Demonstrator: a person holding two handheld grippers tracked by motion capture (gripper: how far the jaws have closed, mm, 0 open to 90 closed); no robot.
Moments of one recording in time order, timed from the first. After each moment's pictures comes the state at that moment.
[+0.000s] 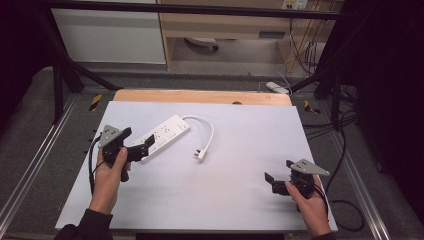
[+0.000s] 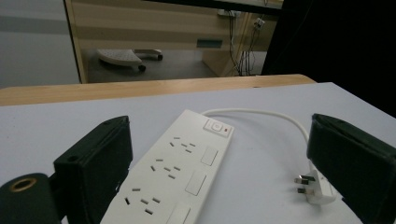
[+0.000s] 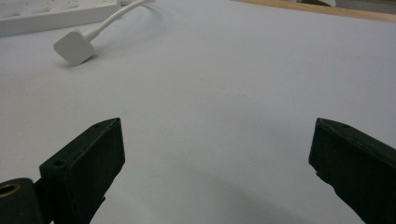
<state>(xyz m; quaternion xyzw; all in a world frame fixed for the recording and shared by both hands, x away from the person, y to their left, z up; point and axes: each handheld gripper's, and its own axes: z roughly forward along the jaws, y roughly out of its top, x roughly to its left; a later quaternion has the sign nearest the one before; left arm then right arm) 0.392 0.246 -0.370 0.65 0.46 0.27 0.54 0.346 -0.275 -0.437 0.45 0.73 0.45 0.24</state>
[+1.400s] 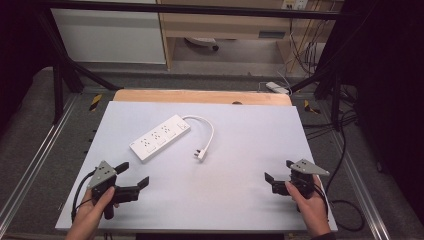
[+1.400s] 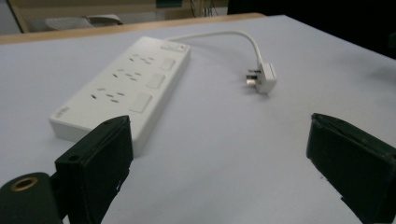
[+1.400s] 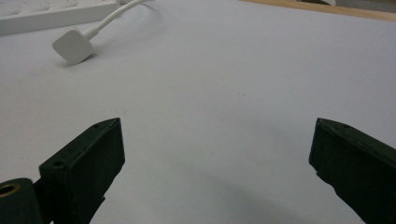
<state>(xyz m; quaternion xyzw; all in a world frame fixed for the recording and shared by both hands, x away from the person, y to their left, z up) 0.318 0.263 -0.419 0.74 0.40 0.21 0.50 0.347 -0.274 -0.437 0.45 0.73 0.45 0.24</state>
